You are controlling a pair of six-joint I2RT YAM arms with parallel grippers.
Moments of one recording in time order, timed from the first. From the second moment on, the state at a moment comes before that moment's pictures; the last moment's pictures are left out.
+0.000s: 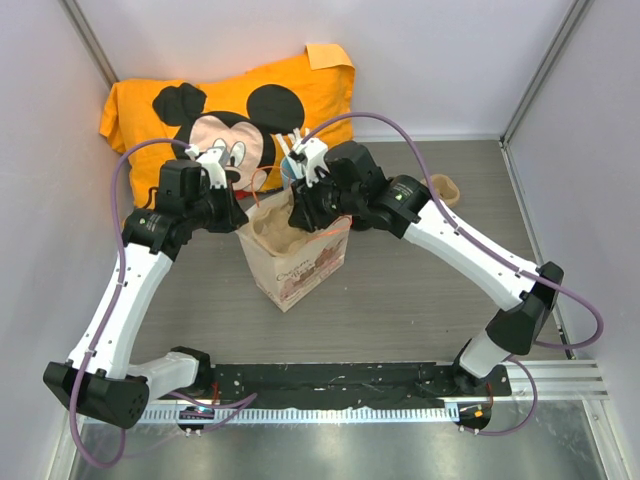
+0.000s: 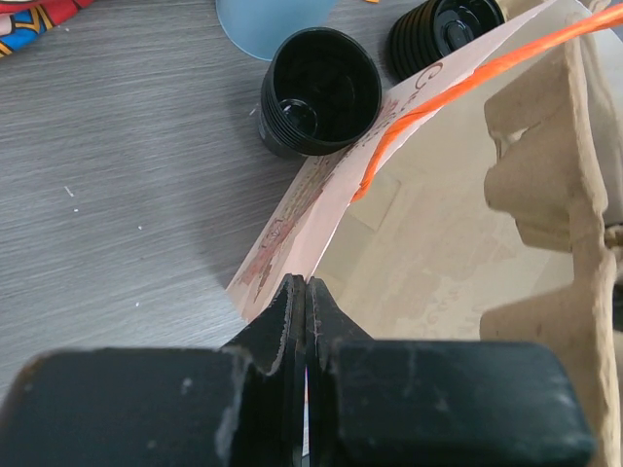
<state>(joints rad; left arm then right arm) -0.26 1.15 1.31 -0.82 0.21 -0.26 0.87 1.60 1.73 -0.68 -0.17 0.17</state>
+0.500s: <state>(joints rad) -0.26 1.14 1.31 -0.82 0.22 -0.26 0.87 1.62 1.78 -0.67 -0.12 0.18</state>
